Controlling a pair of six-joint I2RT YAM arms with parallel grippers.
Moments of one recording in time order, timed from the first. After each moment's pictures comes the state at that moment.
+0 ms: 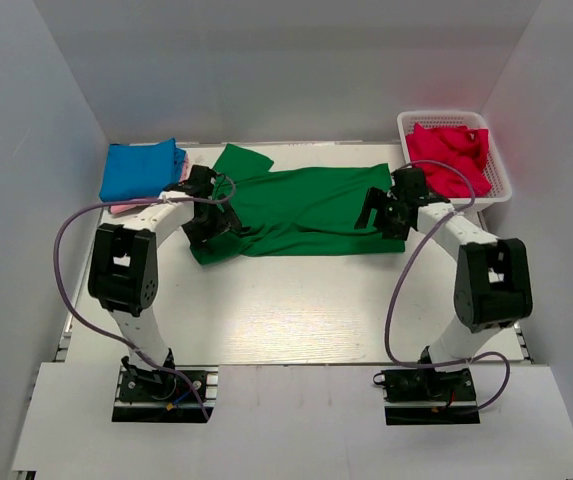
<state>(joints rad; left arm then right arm) -0.23 1.82 1.31 -0.69 0.03 -0.70 0.19 1.65 1.11 -0.42 -0.18 0.41</state>
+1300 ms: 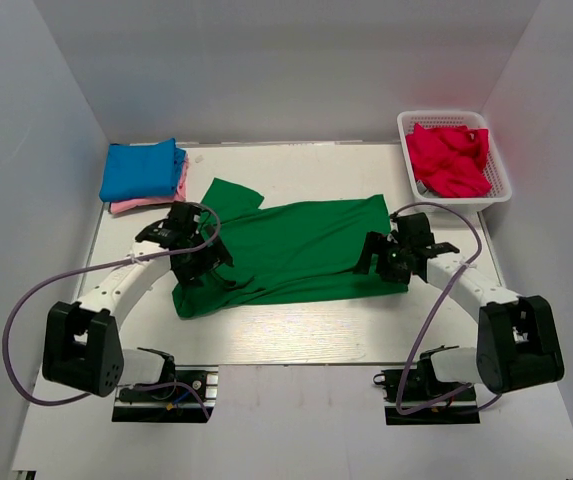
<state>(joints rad) -0.27 1.30 0.89 -0.73 0.06 -0.78 0.25 1.30 0.69 -0.39 -0.24 0.41</state>
